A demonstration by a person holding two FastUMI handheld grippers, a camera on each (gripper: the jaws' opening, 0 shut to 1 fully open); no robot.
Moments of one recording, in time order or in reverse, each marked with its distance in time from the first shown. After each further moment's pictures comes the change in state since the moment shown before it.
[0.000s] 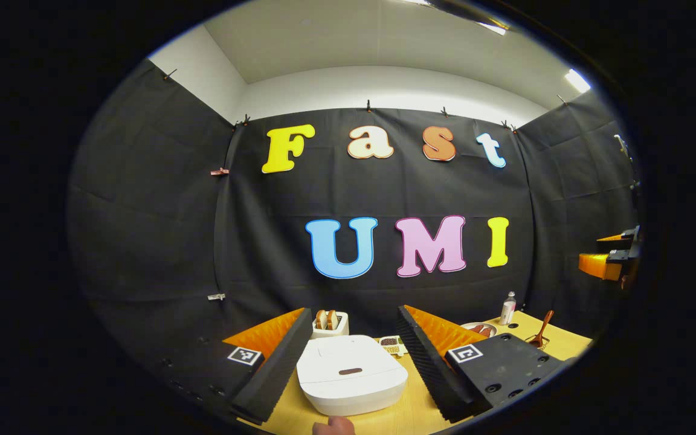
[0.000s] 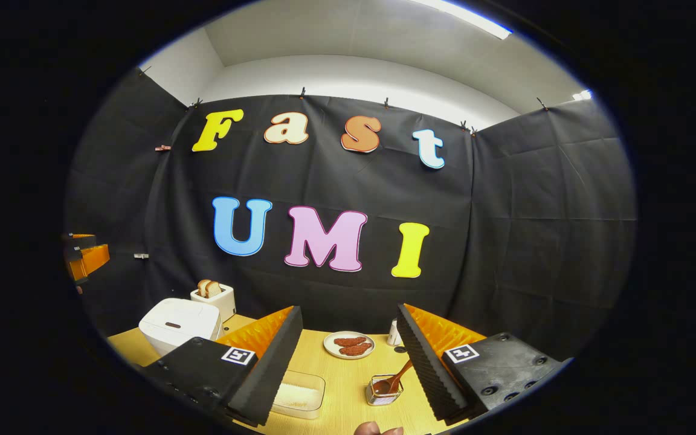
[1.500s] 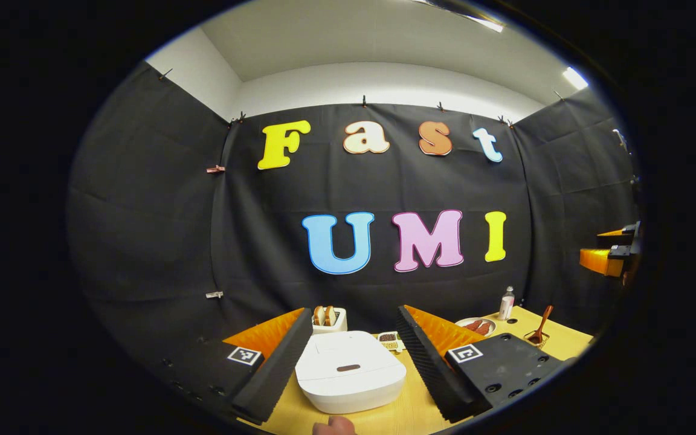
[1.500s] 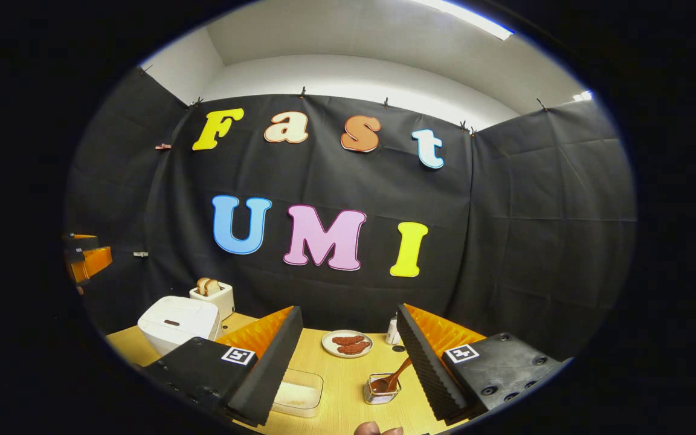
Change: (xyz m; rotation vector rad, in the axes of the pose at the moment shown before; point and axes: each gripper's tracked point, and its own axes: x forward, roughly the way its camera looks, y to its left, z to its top) left arm 0.001 -0.004 -0.006 0.010 0.028 -0.009; right arm -0.005 -0.003 -0.003 -0.003 0.002 -0.004
